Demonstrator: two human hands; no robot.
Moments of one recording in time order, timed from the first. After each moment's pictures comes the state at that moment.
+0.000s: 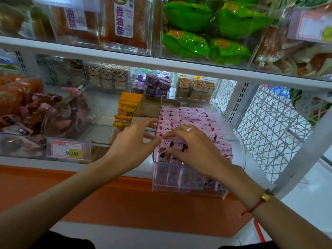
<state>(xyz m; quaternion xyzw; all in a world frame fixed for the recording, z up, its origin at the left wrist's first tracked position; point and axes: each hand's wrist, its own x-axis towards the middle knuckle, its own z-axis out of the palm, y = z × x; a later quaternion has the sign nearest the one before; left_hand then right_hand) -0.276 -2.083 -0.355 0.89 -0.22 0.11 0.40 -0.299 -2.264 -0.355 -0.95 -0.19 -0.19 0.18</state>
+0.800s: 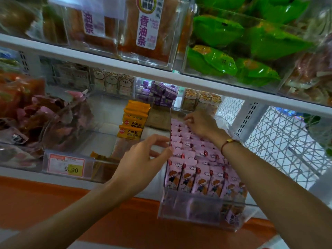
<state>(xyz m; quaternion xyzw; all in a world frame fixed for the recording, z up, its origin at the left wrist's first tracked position) -0.261 -2.078 -0.363 0.83 -0.19 0.04 0.52 -0.140 -2.289 -0.334 -0.98 -0.05 -0.14 0.10</state>
